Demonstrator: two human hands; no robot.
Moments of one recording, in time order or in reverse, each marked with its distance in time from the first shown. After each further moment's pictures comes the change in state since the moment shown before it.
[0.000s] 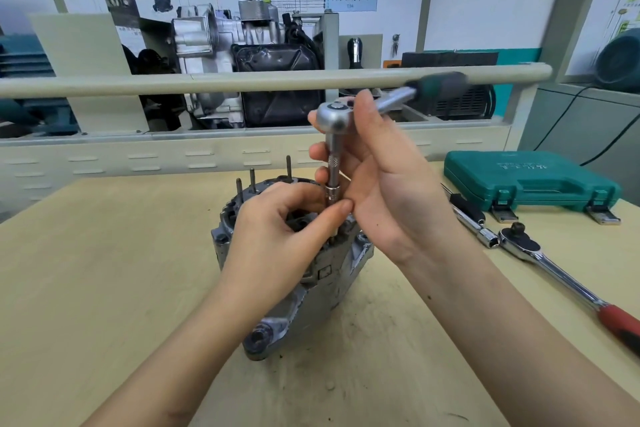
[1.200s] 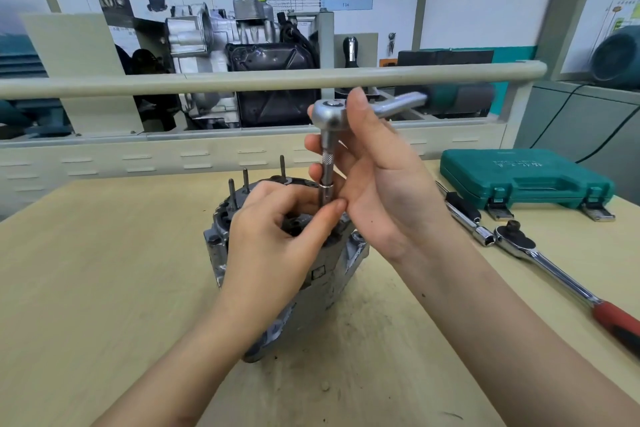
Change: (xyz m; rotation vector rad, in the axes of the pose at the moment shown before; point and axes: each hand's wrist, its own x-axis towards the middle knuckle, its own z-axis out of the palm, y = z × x) left_hand -0.004 -0.002 0.009 0.085 0.139 0.119; right_hand -0.001 -0.003 0.002 0.033 0.066 0.021
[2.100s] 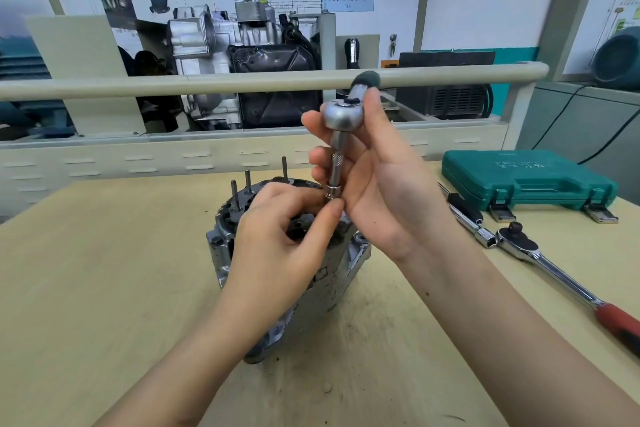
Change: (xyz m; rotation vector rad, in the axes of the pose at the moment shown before) left_hand 0.000 0.002 -0.002 0.003 -0.070 0.019; right_hand 0.004 -0.001 -0.003 -0.020 -0.059 0.058
